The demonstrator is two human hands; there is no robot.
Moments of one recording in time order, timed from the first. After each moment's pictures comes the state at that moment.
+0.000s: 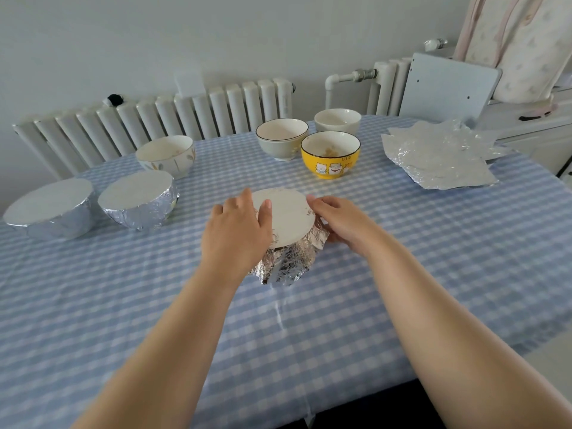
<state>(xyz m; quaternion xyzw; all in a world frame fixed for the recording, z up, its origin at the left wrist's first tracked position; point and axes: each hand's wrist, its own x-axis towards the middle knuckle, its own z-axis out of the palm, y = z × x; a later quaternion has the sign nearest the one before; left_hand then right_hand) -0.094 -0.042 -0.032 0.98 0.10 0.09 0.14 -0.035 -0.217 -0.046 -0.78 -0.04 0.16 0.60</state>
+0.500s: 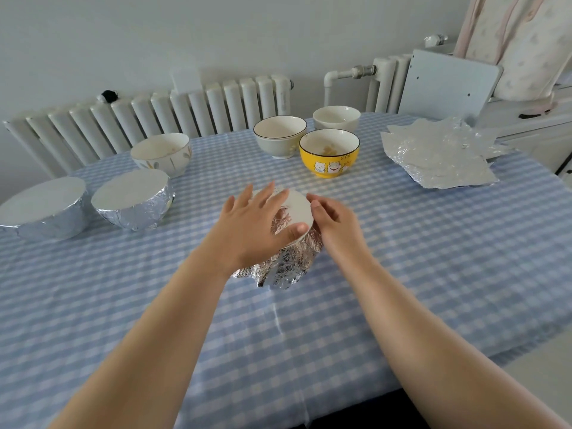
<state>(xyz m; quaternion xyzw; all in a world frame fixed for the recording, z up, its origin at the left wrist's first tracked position) -0.078 -0.034 -0.032 0.99 -0.10 0.02 0.07 -0.051 -0.199 -0.071 -0.76 -0.04 -0.03 0.65</state>
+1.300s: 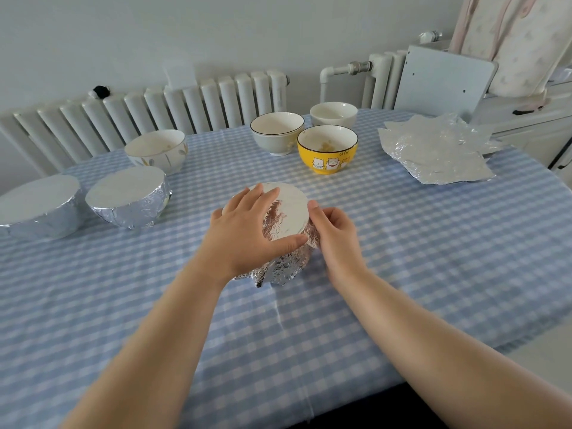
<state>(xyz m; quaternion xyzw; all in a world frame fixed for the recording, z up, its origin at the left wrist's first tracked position) -0.089 -0.028 -0.040 0.99 -0.06 0.05 0.15 -0.066 -0.188 -0.085 -0.64 0.06 -0.02 0.76</state>
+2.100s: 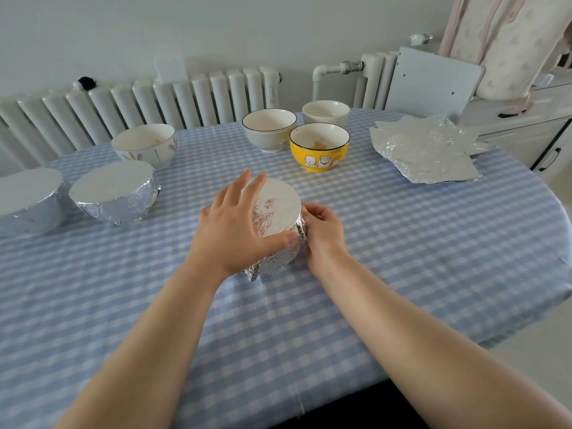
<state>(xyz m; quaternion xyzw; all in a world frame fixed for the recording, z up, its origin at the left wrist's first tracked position) -0.095 -0.029 -0.043 0.97 -0.06 0.11 0.20 -0.050 -0.171 -0.084 -0.56 0.18 0.05 0.81</state>
